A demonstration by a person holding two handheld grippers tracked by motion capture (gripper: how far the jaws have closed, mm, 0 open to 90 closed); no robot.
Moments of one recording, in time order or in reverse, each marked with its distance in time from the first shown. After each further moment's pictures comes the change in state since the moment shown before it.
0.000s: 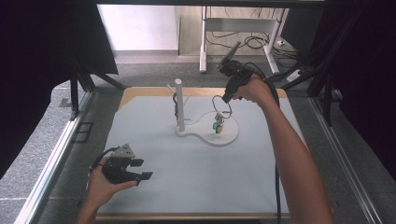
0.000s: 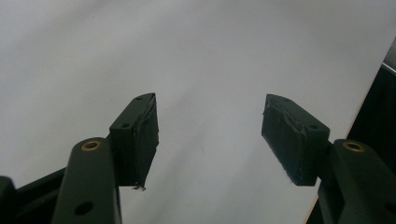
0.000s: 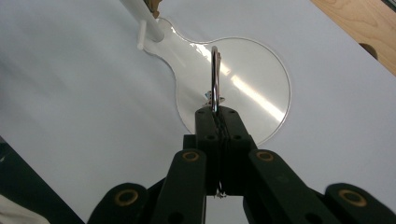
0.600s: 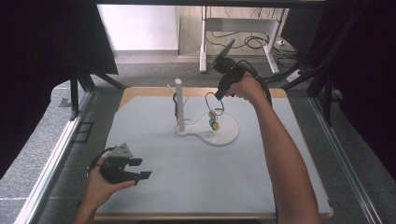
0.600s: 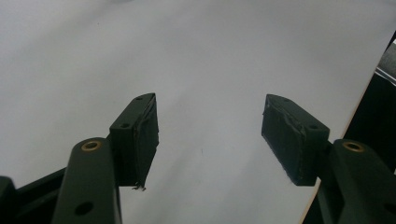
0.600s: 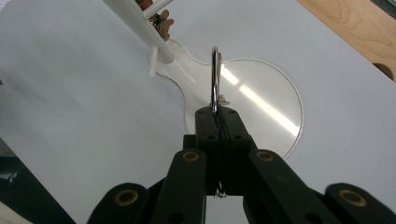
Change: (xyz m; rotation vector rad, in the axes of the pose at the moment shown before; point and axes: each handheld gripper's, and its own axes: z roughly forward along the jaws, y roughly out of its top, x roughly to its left) left arm -0.001 -0.001 -0.007 -0.023 0.004 -0.007; right arm 0.003 0.017 0.009 -0.040 0.037 0.011
